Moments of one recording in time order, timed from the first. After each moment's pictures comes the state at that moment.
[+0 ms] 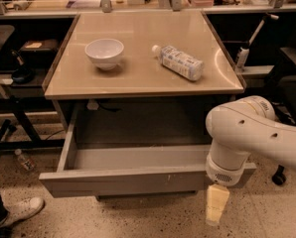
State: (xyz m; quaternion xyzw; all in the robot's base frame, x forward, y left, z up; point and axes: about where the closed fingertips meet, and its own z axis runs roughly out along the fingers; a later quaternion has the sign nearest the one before) arm 0.390 -0.188 0.647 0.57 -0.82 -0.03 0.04
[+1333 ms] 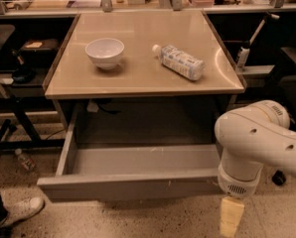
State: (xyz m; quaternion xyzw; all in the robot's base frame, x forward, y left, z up) arm 0.349 -0.217 0.657 0.56 -0.83 -0.02 0.09
